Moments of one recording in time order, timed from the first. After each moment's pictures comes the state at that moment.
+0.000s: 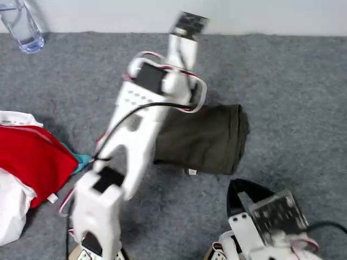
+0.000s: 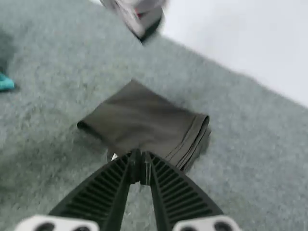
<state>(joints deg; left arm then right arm) 22.9 20.0 -46.8 98.9 11.4 -18.2 -87.7 25.1 100.7 13.9</state>
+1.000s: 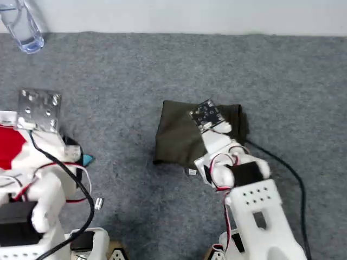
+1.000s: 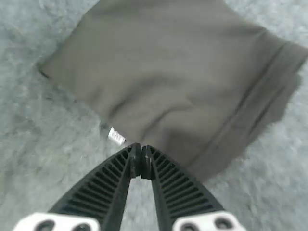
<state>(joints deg) -9.6 -57.8 16.9 99.2 -5.1 -18.1 -45.5 56.4 56.4 13.9</state>
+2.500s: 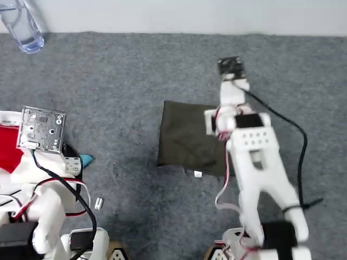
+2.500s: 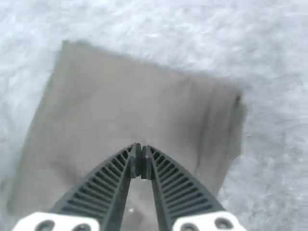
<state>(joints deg) -9.4 -62.8 18.2 99.2 -8.3 -7.9 -11.7 25.1 52.7 0.3</state>
